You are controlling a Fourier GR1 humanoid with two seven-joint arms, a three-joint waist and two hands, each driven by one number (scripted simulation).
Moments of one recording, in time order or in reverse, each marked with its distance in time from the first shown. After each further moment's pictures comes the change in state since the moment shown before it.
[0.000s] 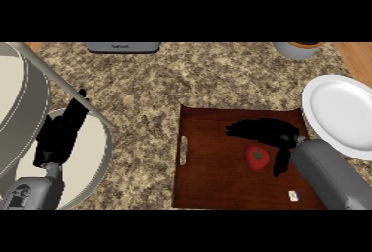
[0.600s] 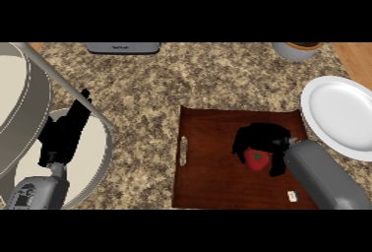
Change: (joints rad) left arm -0.004 -0.039 0.017 0.007 -0.032 -0.010 -0.008; right arm 0.003 0.034 0.024 -0.019 0.162 -0.009 -0.071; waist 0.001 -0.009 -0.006
